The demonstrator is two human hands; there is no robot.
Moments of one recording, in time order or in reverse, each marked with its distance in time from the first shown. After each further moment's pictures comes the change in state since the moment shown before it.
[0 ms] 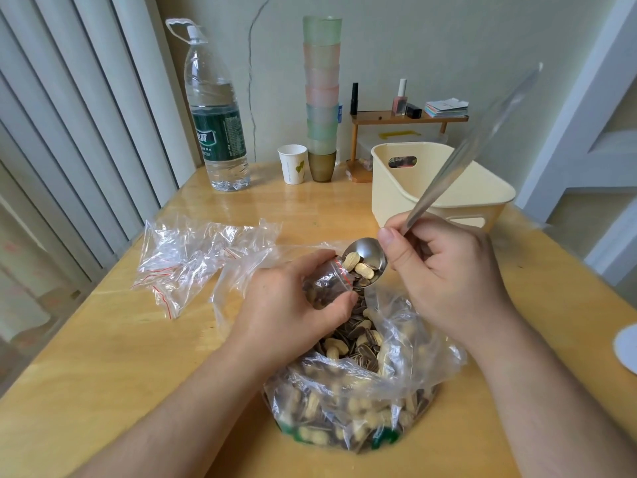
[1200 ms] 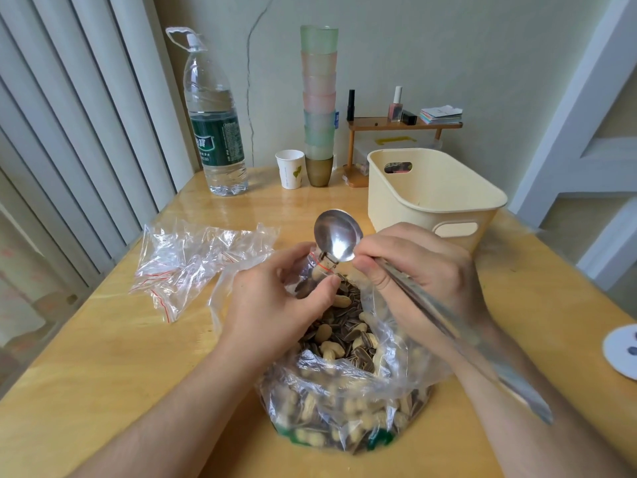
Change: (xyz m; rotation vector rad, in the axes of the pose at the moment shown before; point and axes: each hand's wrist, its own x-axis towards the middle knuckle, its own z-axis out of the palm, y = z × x) left_hand 0.001 -0.002 -0.003 -0.113 0.141 -0.151; right_hand -0.004 -0.004 0.008 0.015 -0.001 -0.274
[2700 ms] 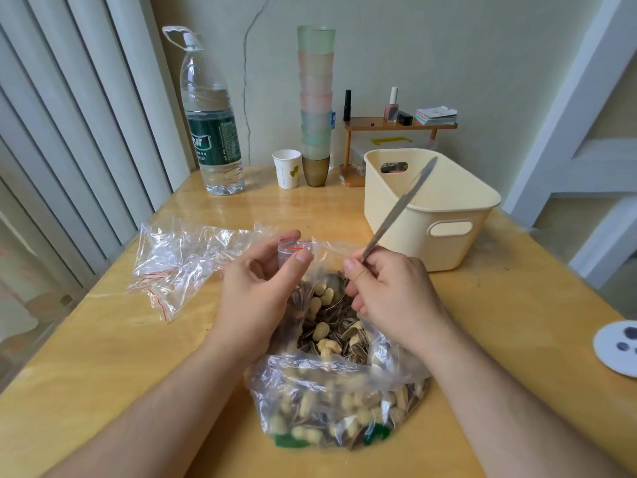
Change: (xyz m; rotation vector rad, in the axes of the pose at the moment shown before) left_hand 0.007 -0.005 0.001 -0.743 -0.022 -0.173; right_hand -0.012 0.006 0.032 0.074 -0.263 0.741
